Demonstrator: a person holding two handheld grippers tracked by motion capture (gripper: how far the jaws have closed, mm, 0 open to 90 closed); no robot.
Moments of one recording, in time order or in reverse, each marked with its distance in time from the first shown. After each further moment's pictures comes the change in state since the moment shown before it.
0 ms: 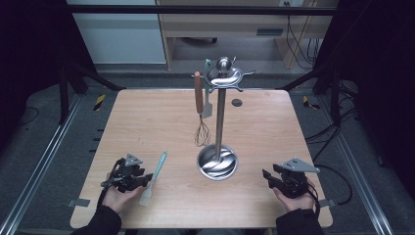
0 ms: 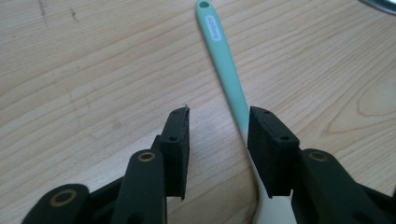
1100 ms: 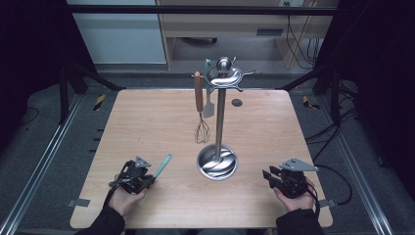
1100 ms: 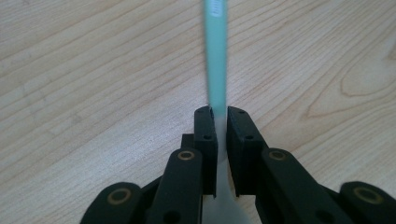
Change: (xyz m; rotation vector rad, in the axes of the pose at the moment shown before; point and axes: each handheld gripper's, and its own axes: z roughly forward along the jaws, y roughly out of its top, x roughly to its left) left arm -0.013 0.004 0.006 0.084 -0.035 0.048; right arm -0.001 0.000 0.002 0.024 0.041 -0.006
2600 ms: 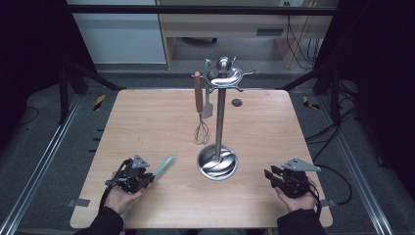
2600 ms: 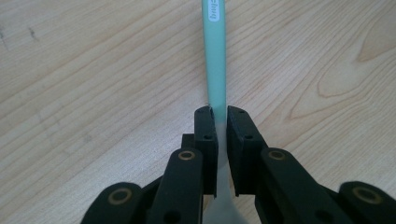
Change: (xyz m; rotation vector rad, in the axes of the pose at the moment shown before) left arm -0.002 0.004 -0.014 -0.044 -0.016 0.076; right arm -0.003 0.000 -0.003 -0.008 -0.012 0.001
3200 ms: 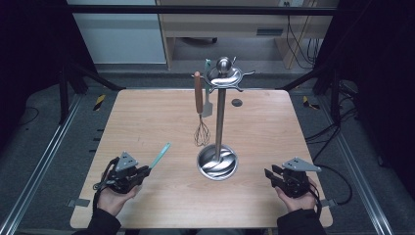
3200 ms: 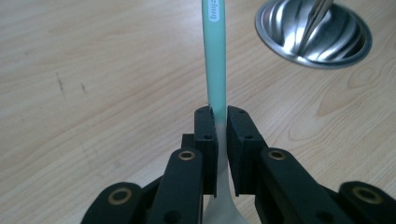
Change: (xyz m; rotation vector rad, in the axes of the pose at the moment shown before) left arm -0.001 0.000 -0.043 -0.228 0.026 -0.024; right arm -0.001 0.000 0.000 -0.010 -0.013 -0.002
